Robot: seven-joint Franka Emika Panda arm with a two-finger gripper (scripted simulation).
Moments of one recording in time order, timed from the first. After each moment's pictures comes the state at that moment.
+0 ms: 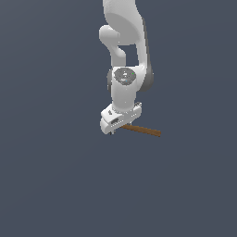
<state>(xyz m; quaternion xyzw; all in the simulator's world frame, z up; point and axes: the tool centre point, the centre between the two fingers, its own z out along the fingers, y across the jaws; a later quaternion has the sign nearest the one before) -0.032 0.014 0.115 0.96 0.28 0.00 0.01</state>
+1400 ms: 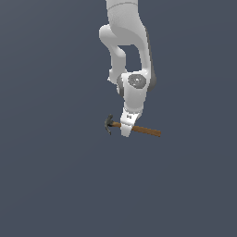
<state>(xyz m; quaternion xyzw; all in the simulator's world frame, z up) -0.077 0.068 0.067 0.83 0.55 0.00 0.00</state>
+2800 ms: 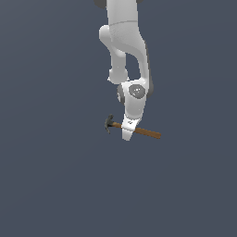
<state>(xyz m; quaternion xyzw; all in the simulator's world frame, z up) -0.083 0.074 0.018 0.83 0.56 0.00 0.00</state>
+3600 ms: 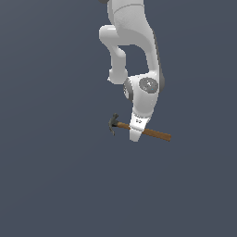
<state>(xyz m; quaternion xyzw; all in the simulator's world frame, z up) -0.051 0.105 0.069 0.83 0.56 0.00 0.00</state>
